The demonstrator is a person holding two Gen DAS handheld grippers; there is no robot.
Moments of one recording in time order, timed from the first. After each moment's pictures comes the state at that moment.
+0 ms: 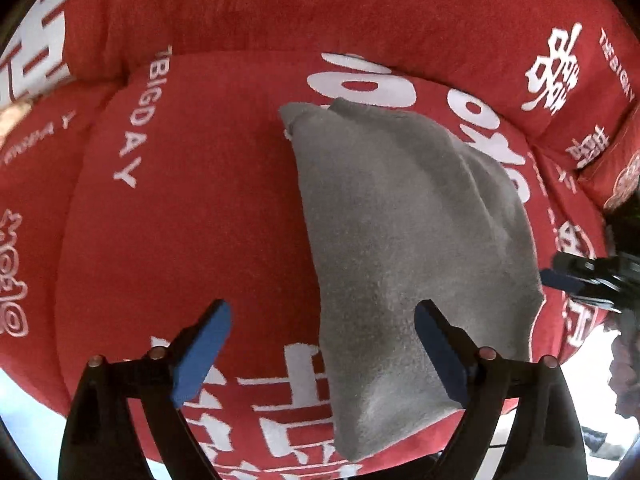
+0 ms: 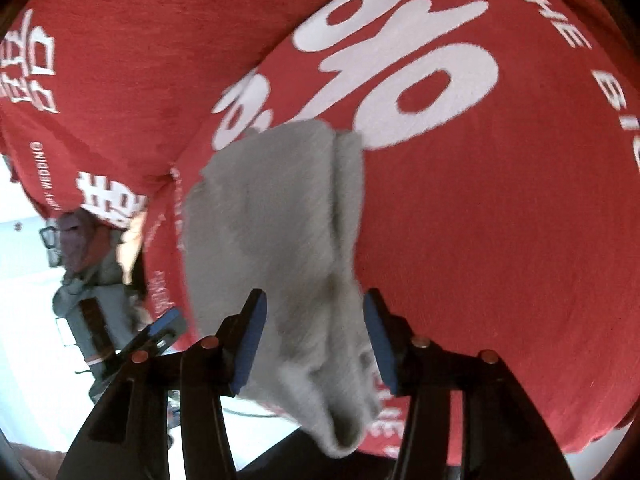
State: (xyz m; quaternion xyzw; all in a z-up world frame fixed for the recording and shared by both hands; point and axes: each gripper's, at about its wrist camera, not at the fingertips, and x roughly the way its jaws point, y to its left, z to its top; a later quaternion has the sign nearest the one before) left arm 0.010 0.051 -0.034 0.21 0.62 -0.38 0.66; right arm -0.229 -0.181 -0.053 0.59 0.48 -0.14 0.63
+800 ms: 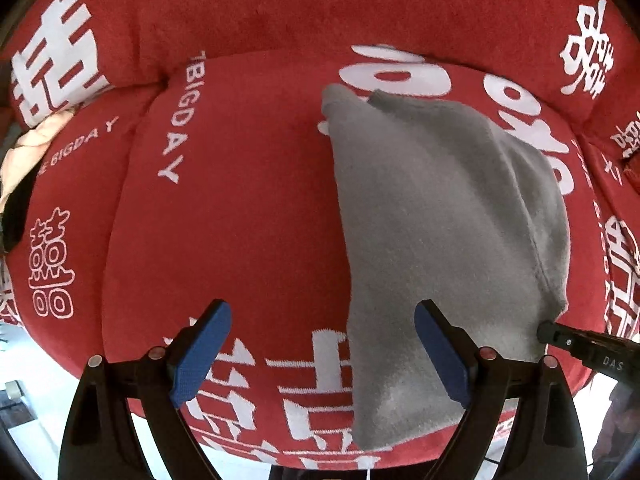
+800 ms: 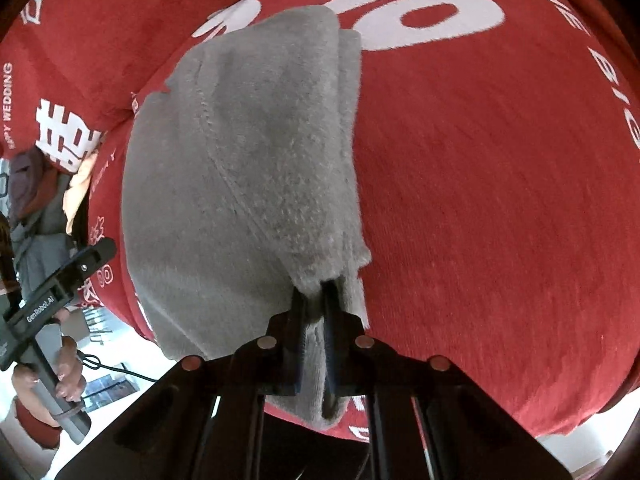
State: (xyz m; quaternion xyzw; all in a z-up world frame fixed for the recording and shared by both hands) left arm -0.003 0.042 -0.027 0.27 0.61 -0.30 0.68; right arm -0.224 -0.115 -0.072 0.50 0.57 -0.17 0.63
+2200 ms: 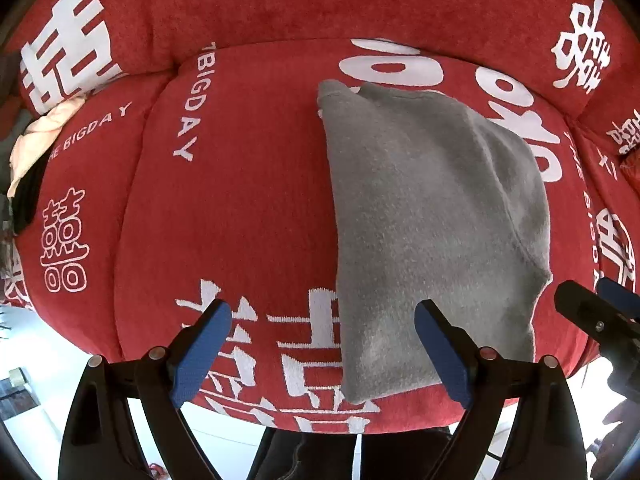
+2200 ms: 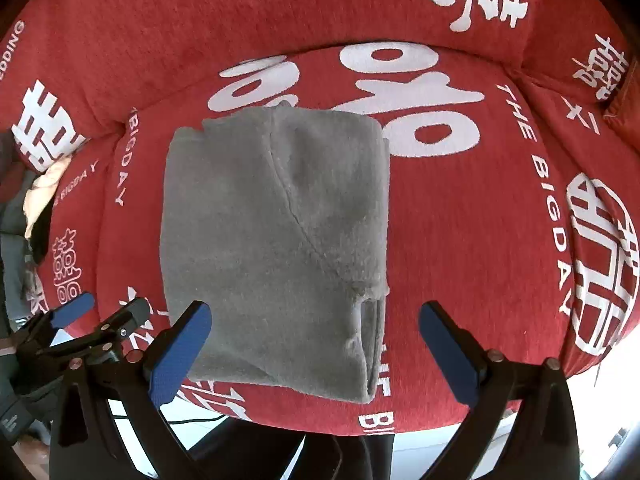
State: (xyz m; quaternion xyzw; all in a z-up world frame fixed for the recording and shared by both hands) left arm -0.016 0.050 0.004 0.28 0.63 -0.29 0.66; right arm -0.160 -0.090 0.027 0.37 0.60 -0.27 0.66
